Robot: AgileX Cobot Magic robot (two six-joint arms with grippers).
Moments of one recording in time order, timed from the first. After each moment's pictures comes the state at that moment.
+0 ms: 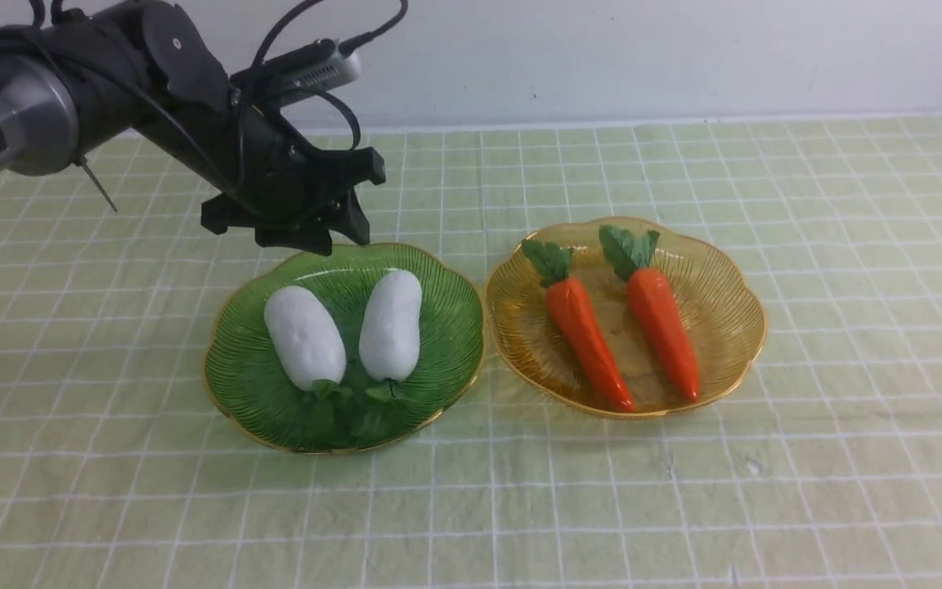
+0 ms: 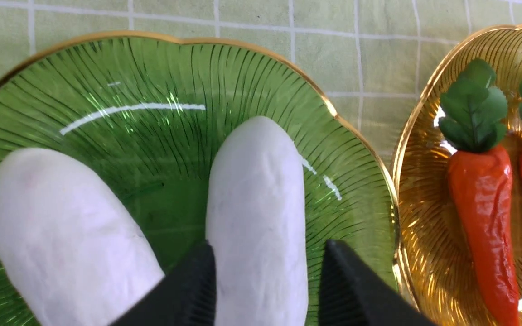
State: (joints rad) right arm 0.28 0.48 -0.76 -0.11 0.86 0.08; left arm -0.17 1.97 -1.68 -0.37 0.88 -0.04
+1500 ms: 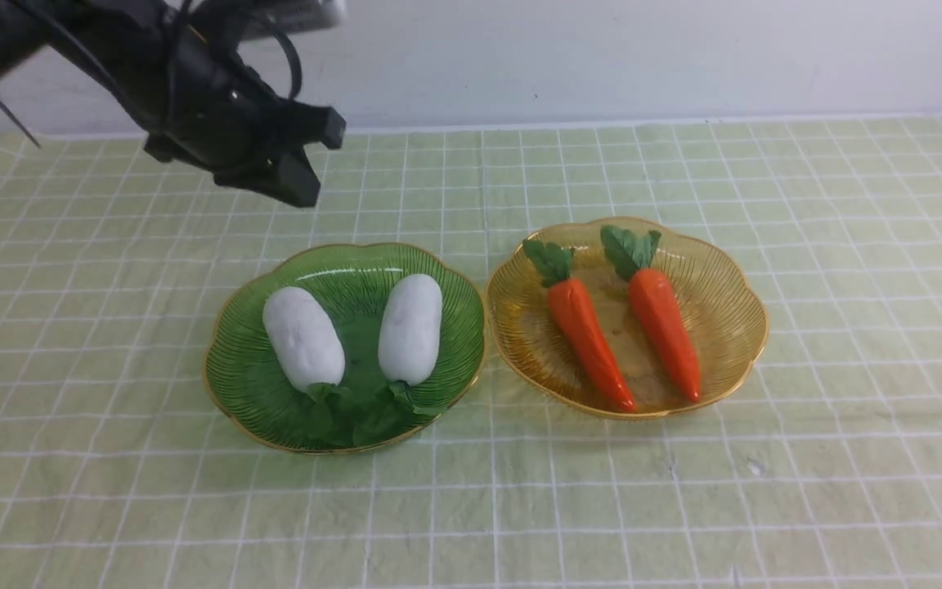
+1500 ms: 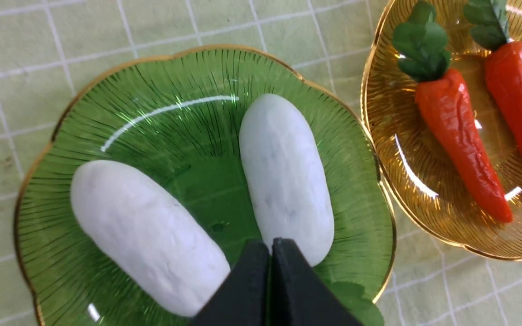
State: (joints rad) right arm 0.27 0.29 -0.34 -0.18 0.28 0.18; left arm -0.13 1.83 -1.79 -0.32 1.12 0.17
